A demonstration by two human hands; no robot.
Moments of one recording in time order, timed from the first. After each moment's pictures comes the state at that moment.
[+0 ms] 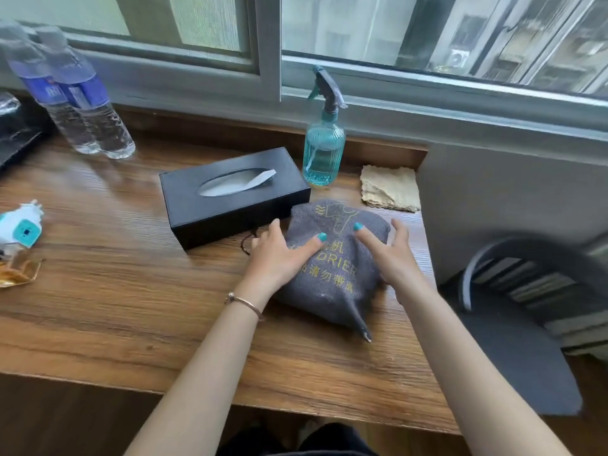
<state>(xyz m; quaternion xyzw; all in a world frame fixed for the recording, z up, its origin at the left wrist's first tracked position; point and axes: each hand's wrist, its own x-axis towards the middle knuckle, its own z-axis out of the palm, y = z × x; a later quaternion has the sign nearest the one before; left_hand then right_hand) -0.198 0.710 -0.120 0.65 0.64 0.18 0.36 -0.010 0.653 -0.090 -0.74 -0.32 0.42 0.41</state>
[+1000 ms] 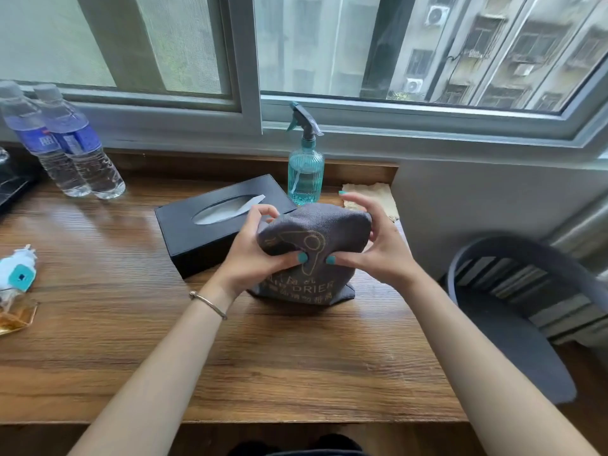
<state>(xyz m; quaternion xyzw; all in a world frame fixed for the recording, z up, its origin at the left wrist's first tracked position) -0.242 0.723 -0.082 0.70 0.30 0.40 0.51 -0.016 0.646 -0.051 -0.55 -0.65 0.25 0.46</state>
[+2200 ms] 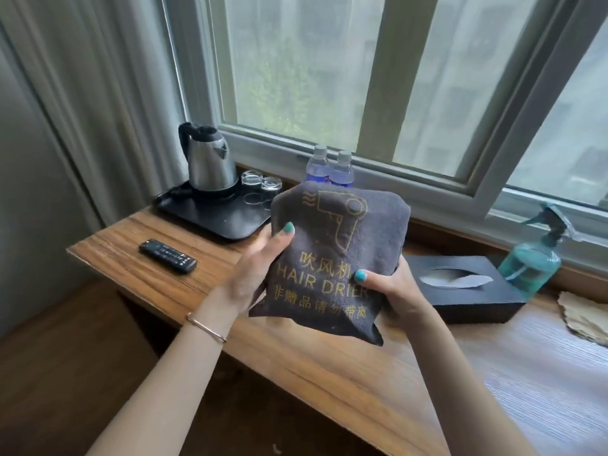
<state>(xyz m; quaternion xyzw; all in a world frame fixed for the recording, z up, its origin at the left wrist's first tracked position) -0.593 0.700 -0.005 0.48 0.36 0.54 0.60 -0.357 0.721 -0.012 -0.36 -0.52 0.62 0.47</state>
